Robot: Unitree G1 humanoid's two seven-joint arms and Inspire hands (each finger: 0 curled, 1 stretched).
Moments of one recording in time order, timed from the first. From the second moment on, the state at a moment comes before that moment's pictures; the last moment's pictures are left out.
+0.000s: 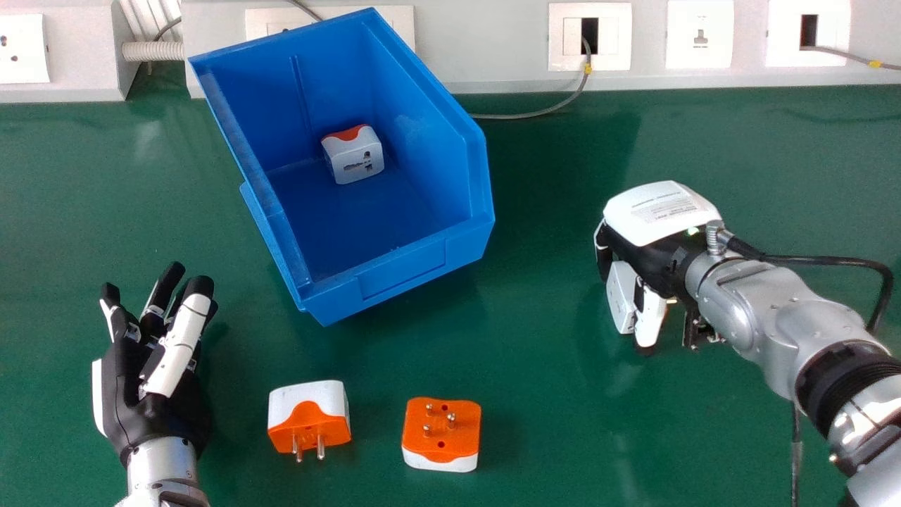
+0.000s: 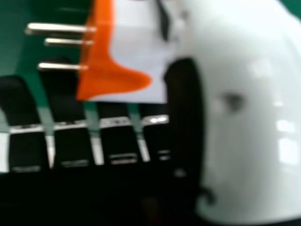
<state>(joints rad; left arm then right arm) -0.39 0.09 0.57 1.10 -0.50 -0.56 -0.35 -0.91 -0.40 0.66 1.16 -0.87 -0.14 -0.06</state>
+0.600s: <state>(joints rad) -0.39 0.09 0.57 1.10 -0.50 -0.56 -0.36 -0.89 -0.44 0.57 0.92 -0.83 -0.08 0.02</state>
